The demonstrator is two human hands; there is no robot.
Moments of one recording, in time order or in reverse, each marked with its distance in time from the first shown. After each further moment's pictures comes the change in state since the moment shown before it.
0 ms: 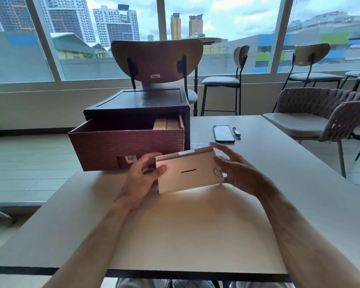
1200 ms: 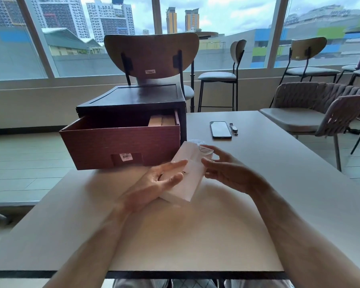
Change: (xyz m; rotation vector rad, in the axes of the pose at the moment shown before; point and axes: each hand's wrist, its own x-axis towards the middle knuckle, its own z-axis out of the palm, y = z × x) left_hand -0.025 0.041 0.024 0.041 -0.463 -0.132; right_hand 0.008 0.005 0.011 0.060 -0.006 0.084
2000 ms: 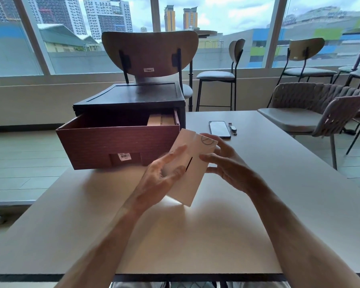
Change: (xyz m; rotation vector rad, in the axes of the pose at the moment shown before) left_hand 0.015 0.000 0.014 0.036 0.211 0.187; right_hand 0.005 -0.007 0.011 -0.134 0.122 -0.179
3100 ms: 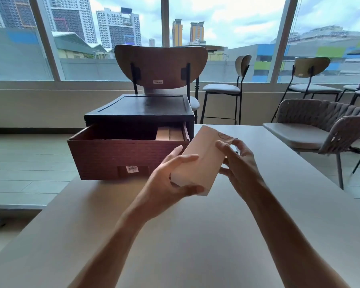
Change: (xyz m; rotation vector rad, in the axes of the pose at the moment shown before) left_hand 0.009 0.021 -0.014 0.084 -0.011 0.098; right_hand 0.017 -0.033 0.022 0.087 0.410 -0.105
